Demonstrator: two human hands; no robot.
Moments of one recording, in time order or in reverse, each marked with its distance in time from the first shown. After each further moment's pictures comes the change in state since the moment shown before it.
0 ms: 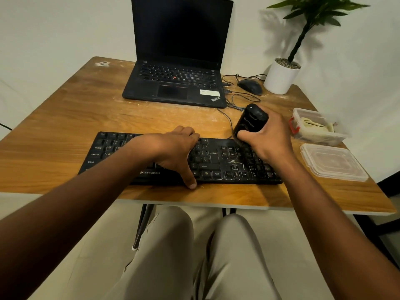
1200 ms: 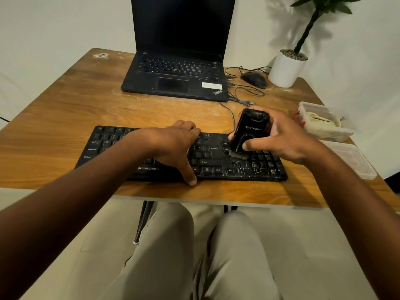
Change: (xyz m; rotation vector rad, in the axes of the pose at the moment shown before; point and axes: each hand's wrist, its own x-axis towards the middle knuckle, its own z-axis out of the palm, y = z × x) left_hand -0.001 0.001 0.000 0.007 -0.007 0.012; right_hand 0.005 0.012 -0.035 0.299 -0.661 -0.078
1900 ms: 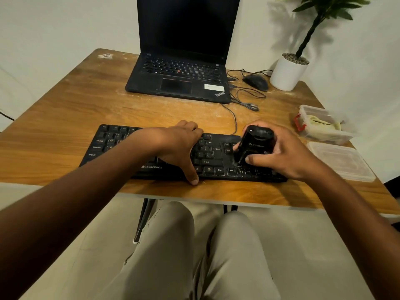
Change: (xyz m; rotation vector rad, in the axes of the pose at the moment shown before) left_hand 0.000 0.001 0.000 0.016 0.002 -0.017; right_hand -0.020 0.010 0.012 -0.151 0.082 -0.047
